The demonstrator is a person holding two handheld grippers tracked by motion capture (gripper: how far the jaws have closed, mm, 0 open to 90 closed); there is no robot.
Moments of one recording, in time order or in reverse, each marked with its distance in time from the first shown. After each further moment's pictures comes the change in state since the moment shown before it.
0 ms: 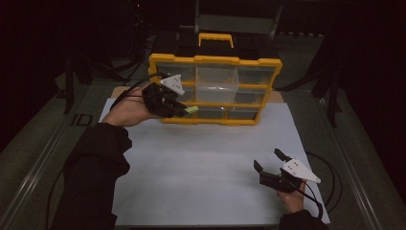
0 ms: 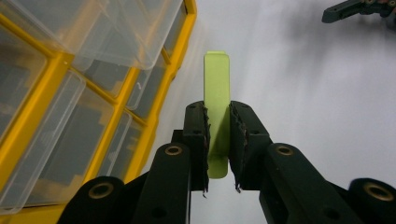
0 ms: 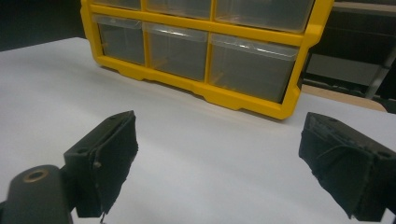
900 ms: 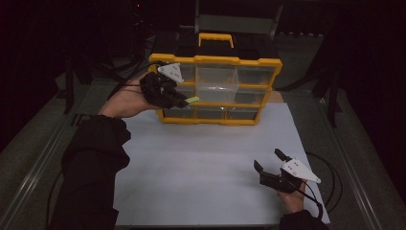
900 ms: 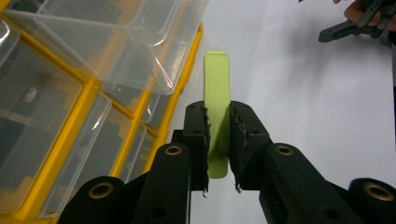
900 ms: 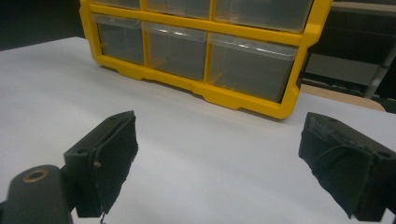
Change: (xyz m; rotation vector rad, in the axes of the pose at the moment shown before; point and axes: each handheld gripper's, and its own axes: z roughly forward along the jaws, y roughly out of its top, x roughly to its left) left arm 0.008 0.017 -0.022 -0.022 0.011 0.015; right arm 0.000 0.000 0.000 0.000 -0.003 -0.001
